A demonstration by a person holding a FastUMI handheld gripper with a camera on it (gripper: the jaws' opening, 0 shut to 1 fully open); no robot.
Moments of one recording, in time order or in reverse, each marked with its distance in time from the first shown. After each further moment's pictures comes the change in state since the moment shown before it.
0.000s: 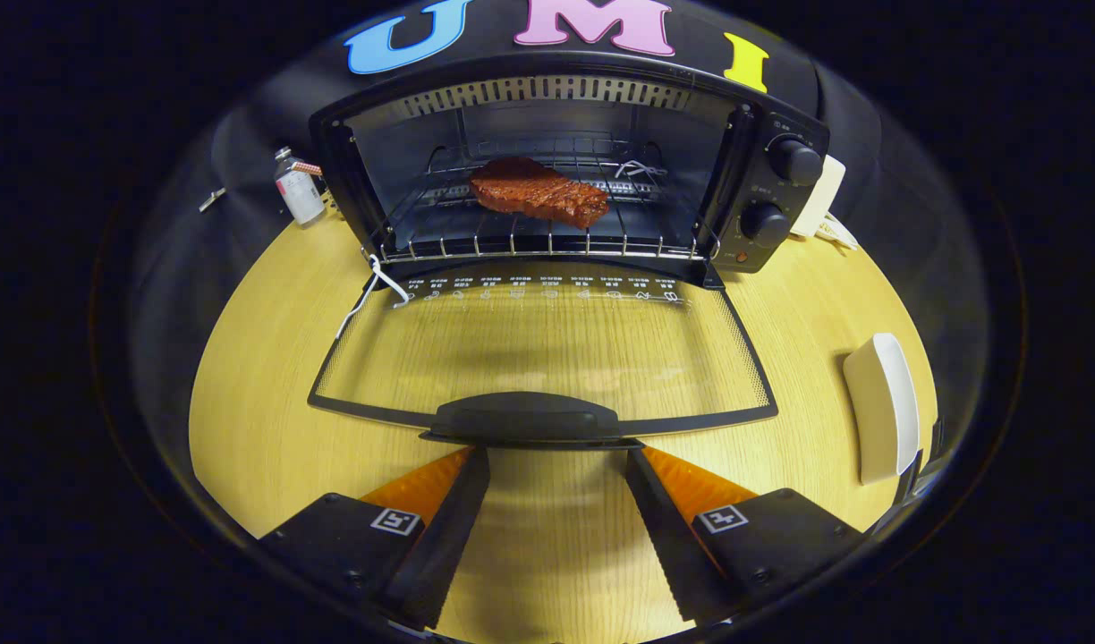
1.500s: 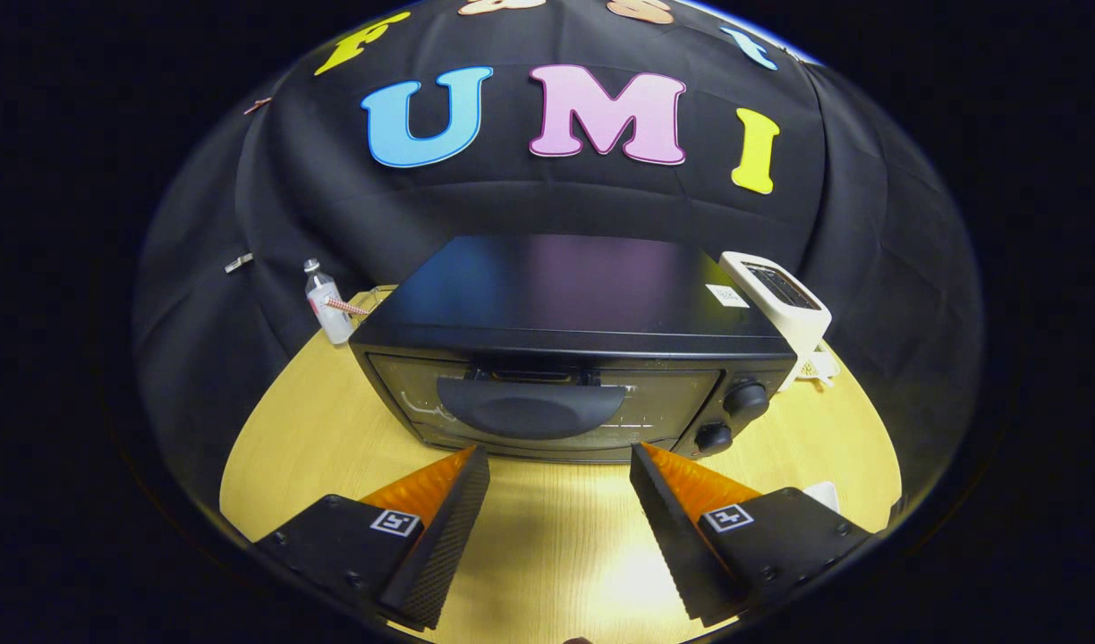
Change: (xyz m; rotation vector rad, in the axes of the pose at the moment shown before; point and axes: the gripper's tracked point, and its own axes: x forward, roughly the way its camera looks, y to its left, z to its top) arm -0.081 -0.003 0.116 -0.061 -0.355 0.041
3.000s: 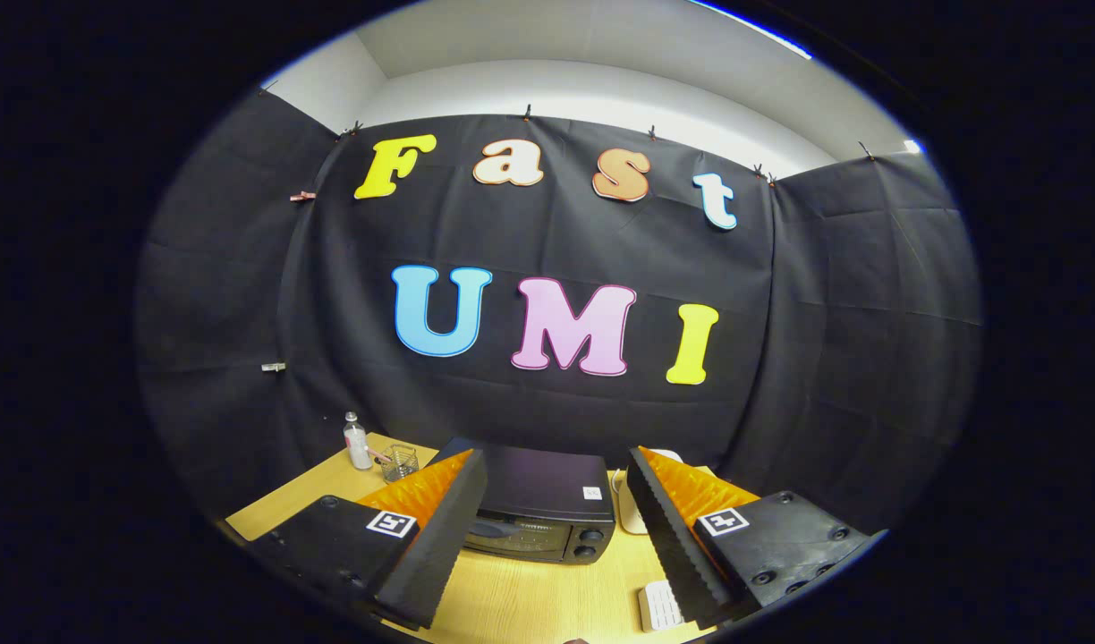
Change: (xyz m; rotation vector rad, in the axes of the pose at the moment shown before) arm -0.236 -0.071 0.196 -0.074 -0.542 -0.038
